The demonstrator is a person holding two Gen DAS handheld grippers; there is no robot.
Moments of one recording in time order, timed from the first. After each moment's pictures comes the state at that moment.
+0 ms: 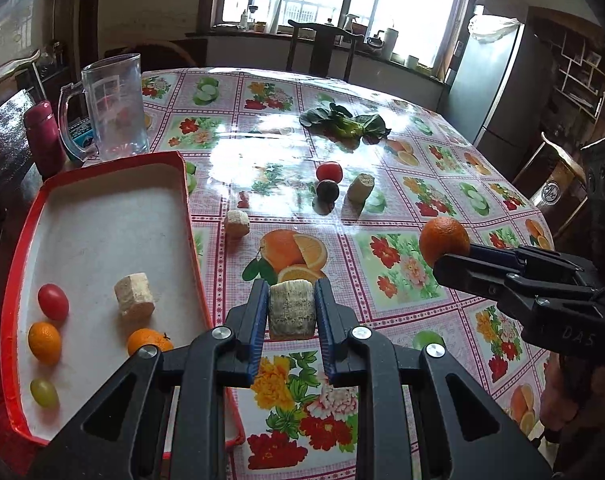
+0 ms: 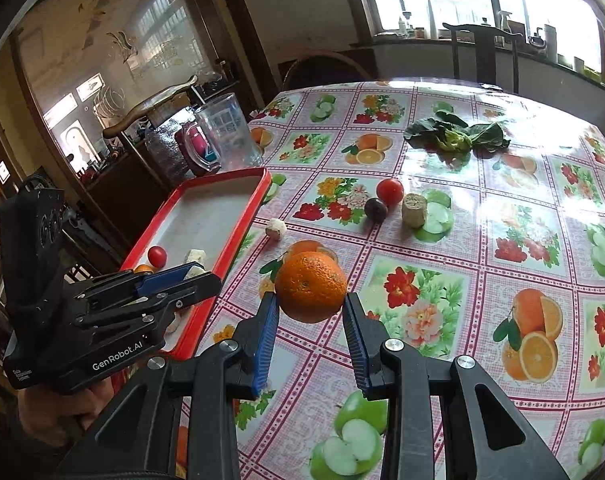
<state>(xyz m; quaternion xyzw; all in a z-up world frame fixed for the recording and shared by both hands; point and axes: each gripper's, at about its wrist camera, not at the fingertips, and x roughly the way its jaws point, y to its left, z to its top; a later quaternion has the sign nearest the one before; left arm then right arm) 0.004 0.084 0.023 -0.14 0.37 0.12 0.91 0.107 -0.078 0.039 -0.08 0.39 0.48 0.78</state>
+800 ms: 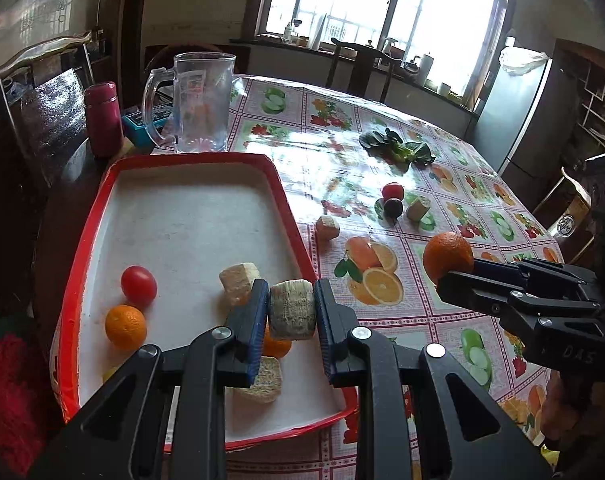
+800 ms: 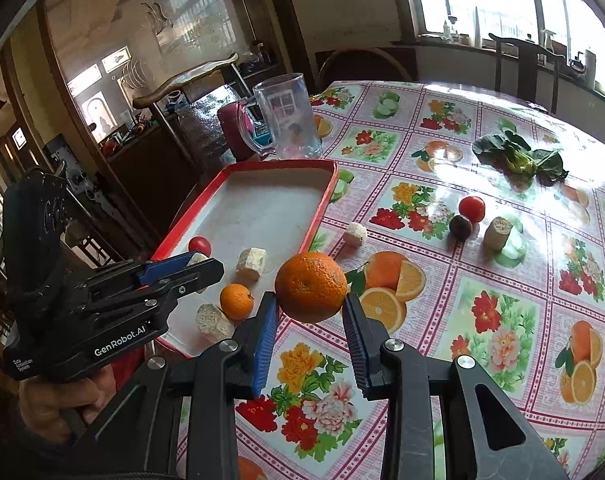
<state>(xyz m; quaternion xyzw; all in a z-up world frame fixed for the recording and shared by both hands) -0.048 0.144 0.023 -0.17 0.35 0.17 0.91 0.063 -0.006 0.043 -0.12 0.38 0.51 0.76</state>
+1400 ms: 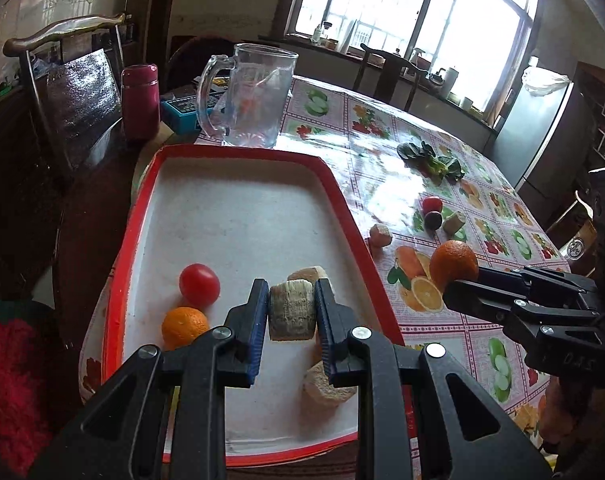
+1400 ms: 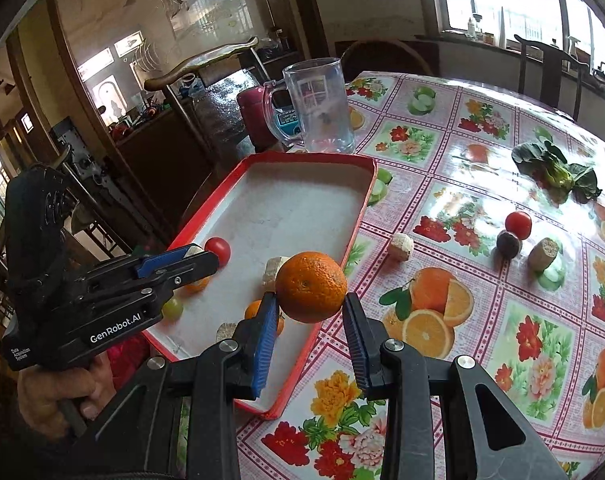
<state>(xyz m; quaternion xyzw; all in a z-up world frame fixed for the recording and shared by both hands) -0.069 0.192 0.014 -0.20 0.34 0.20 0.90 0.052 0.043 0.035 -0.14 0.39 0.53 0.74</state>
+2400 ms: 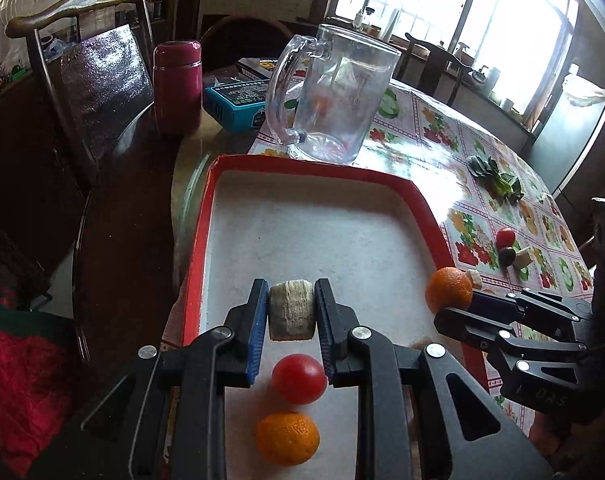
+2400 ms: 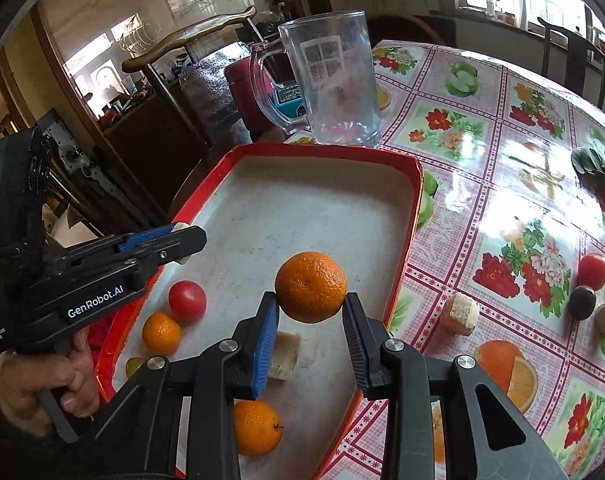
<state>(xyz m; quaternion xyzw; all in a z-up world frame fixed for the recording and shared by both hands) -0.036 0.279 -0.008 -0.22 0.38 0.24 0.87 0.081 0.140 -0.006 -0.16 0.42 0.54 0.71</state>
